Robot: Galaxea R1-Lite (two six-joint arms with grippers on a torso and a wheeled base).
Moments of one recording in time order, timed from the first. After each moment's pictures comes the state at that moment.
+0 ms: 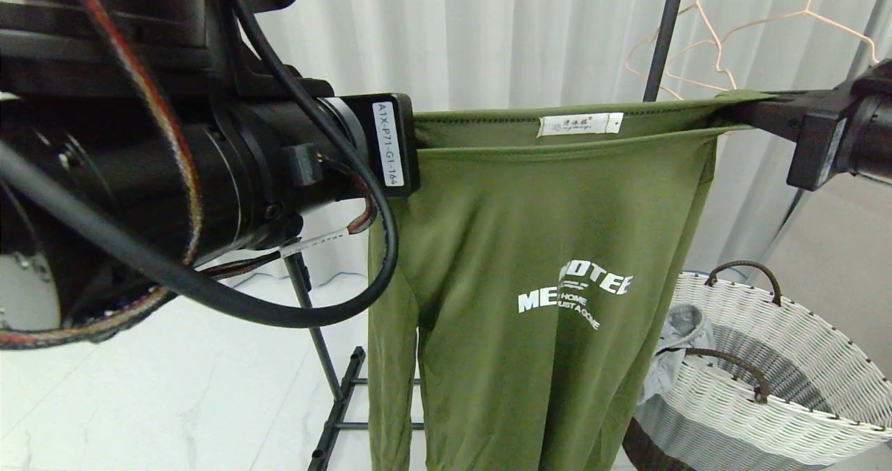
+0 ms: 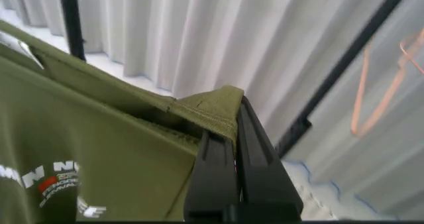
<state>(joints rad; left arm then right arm) -0.92 1.50 -1.35 0.07 0.65 -0.19 0.56 1.29 -1.16 -0.12 0.01 -0.21</state>
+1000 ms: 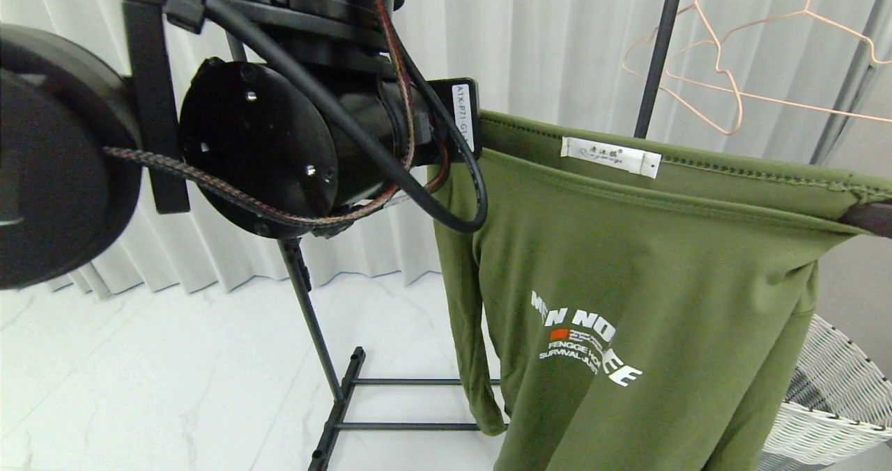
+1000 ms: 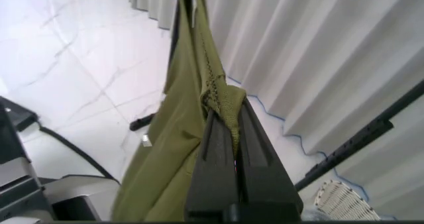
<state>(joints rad) -0.87 1.70 -1.56 0.08 0.65 -0.19 0.75 0.99 -1.01 0.11 0.14 -0.21</state>
